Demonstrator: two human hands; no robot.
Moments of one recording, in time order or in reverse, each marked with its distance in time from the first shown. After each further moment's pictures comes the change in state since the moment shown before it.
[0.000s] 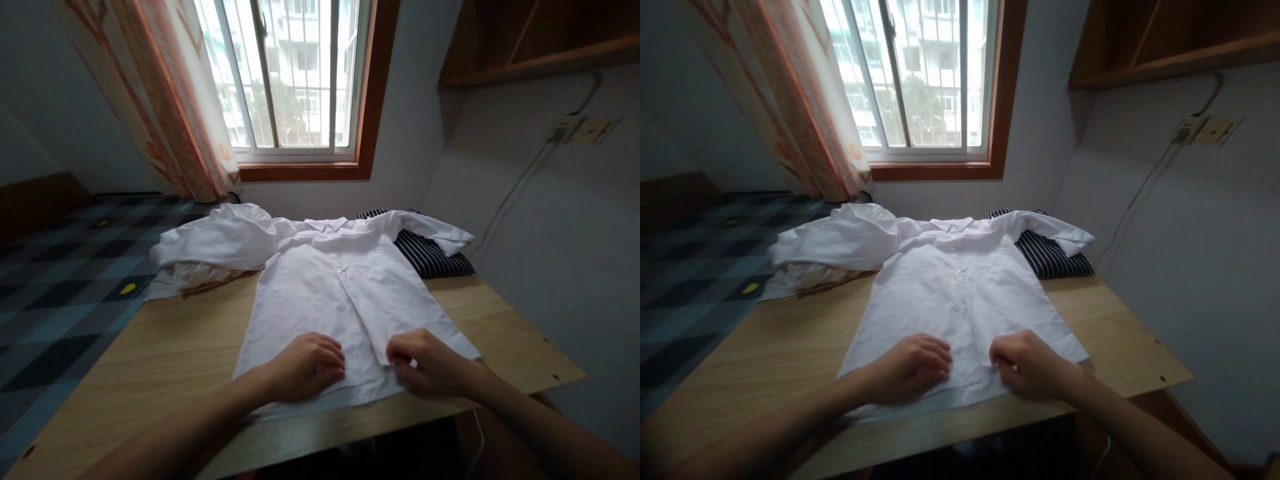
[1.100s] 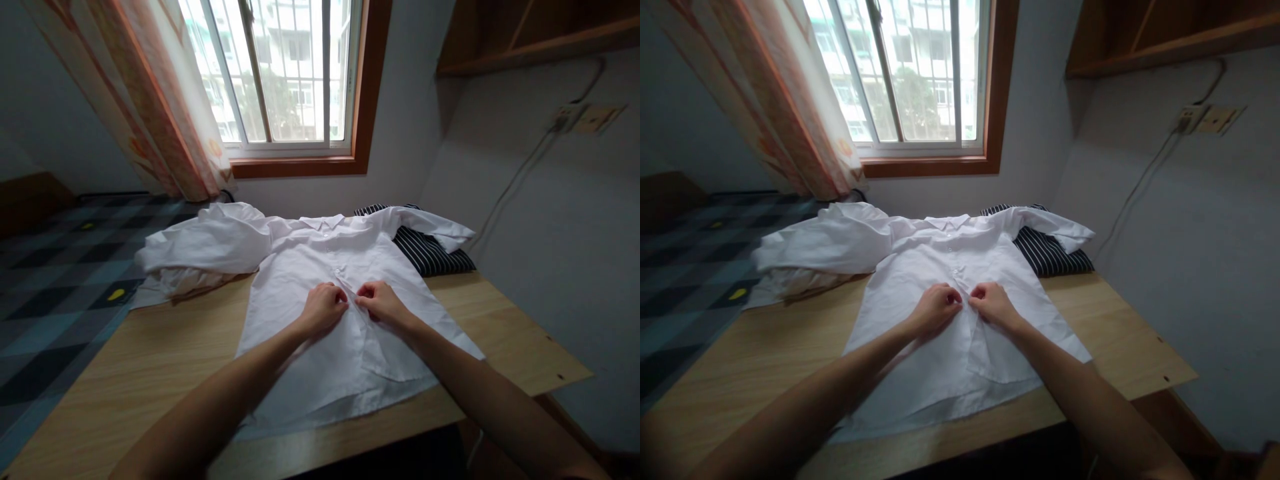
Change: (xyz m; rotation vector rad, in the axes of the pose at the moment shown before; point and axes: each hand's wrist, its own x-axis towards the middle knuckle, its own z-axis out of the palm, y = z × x) left_hand 0.095 -0.066 -0.001 0.323 0.255 -0.463; right_hand 0.104 0.059 0.034 0.470 0.295 0.612
